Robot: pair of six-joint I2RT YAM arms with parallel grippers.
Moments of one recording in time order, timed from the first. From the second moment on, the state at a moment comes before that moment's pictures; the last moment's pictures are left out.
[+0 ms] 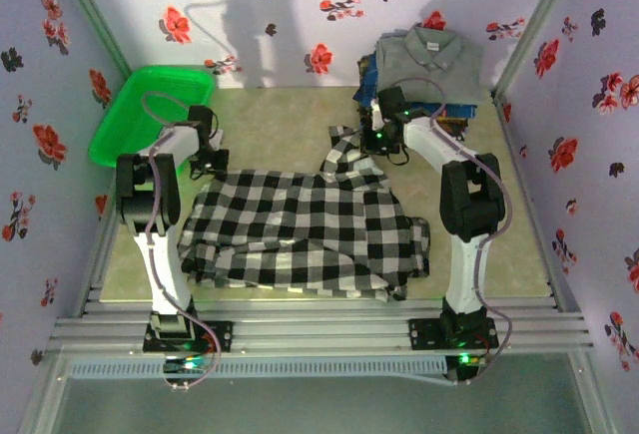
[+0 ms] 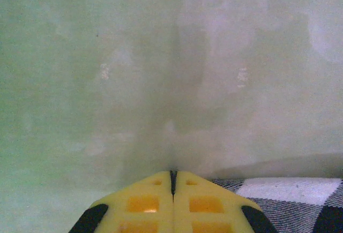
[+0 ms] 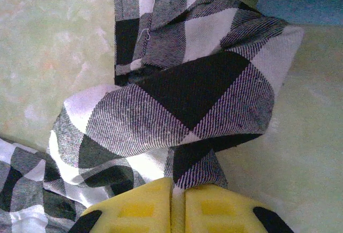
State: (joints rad) left arm -0.07 2.11 1.54 -0.74 0.02 -0.01; right arm 0.32 2.06 1.65 -0.65 -0.24 0.28
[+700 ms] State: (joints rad) left arm -0.07 1.90 1.33 -0.61 0.05 0.02; right arm 0.32 1.83 1.49 -0.62 -0.25 0.30
